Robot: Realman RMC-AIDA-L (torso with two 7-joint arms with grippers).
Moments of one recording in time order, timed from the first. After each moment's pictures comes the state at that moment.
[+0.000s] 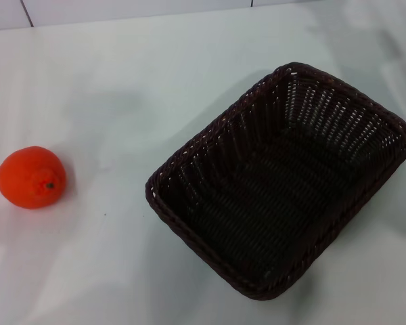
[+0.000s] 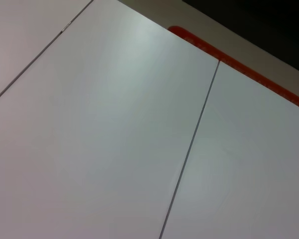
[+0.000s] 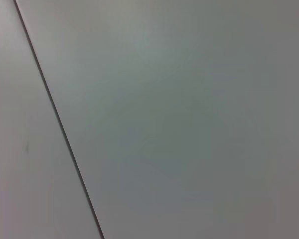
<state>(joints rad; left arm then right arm) -0.20 -2.17 -2.88 -0.15 1.08 -1.99 2.34 0.65 2.09 -0.28 -0.14 2.12 1.25 0.77</state>
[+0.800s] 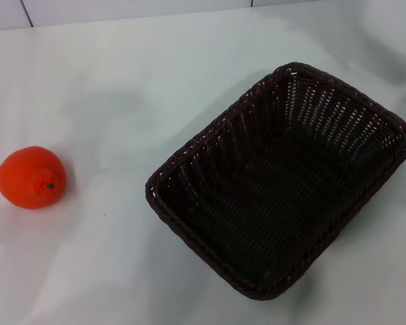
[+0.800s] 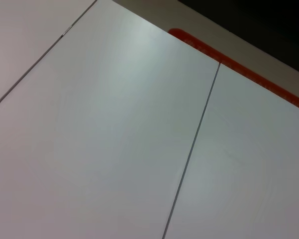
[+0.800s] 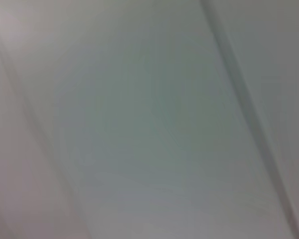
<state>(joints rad) -0.20 -2.17 -2.88 -0.15 1.07 -2.00 2.34 0.61 1.98 -0.65 -0.61 1.55 1.22 1.56</state>
